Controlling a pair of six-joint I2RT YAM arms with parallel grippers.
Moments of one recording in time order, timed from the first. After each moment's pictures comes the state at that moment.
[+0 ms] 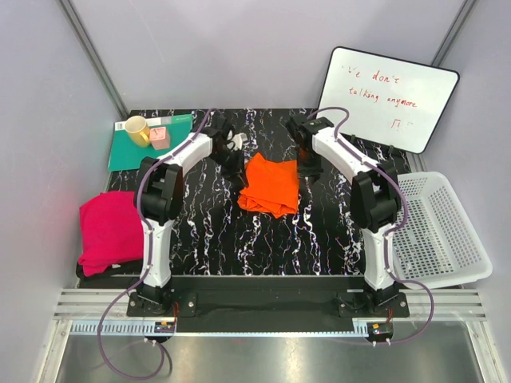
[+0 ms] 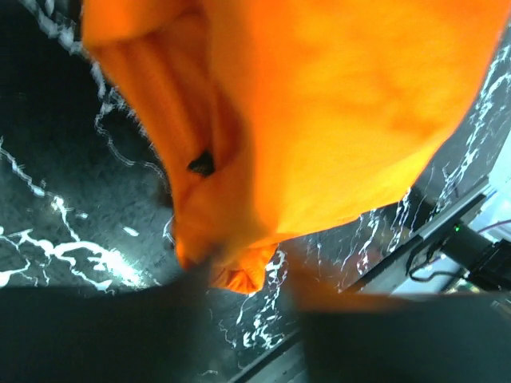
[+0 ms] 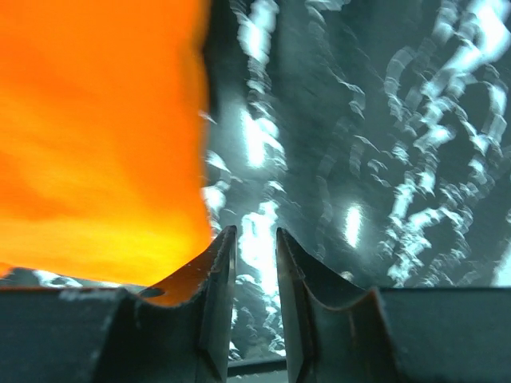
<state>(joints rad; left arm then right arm) -0.34 2.18 1.77 -0.87 0.57 -0.27 0.45 2.10 1.85 -1.15 0.21 0.48</state>
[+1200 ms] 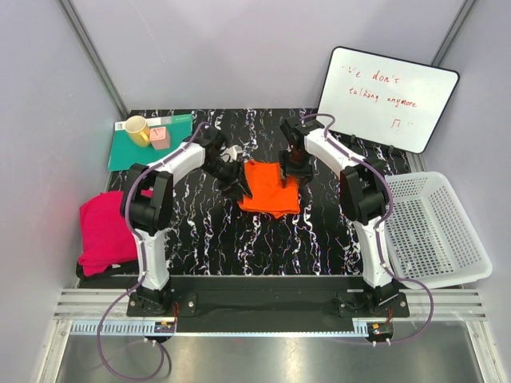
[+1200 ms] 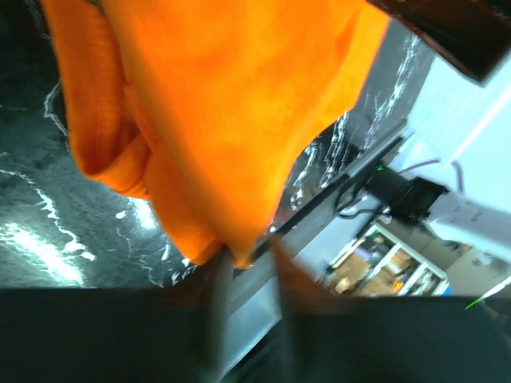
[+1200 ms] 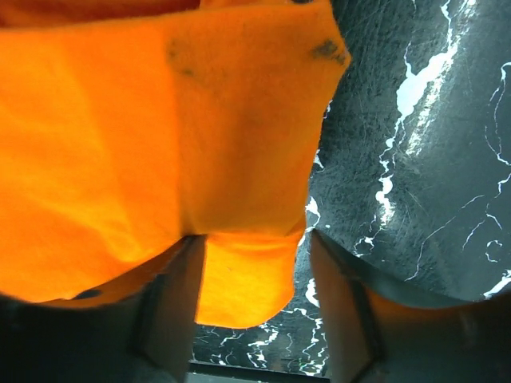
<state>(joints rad) -0.33 2.01 1.51 -0.86 0.77 -0.38 0.45 2.26 1.95 -1.07 -0.05 0.42</state>
